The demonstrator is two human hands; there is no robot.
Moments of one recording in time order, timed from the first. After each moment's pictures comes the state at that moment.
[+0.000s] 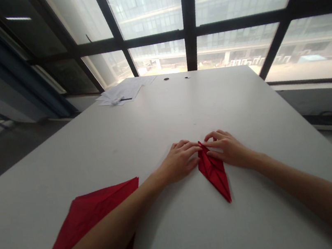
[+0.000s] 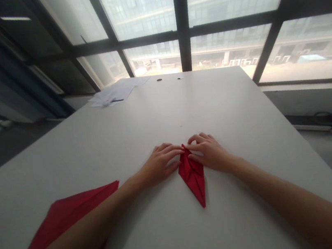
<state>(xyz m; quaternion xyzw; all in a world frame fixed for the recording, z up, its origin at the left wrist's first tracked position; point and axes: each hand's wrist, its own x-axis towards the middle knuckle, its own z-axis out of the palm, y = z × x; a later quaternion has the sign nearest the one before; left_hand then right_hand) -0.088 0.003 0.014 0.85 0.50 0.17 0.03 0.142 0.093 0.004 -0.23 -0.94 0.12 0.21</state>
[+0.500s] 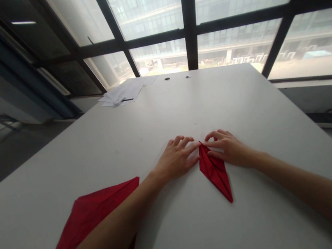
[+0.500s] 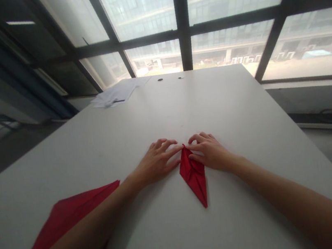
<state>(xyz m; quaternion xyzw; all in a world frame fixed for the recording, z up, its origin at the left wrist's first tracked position) -0.091 0.003 0.026 0.84 0.53 0.09 -0.06 0.142 0.096 0.000 -0.22 -0.94 0.13 0.21</state>
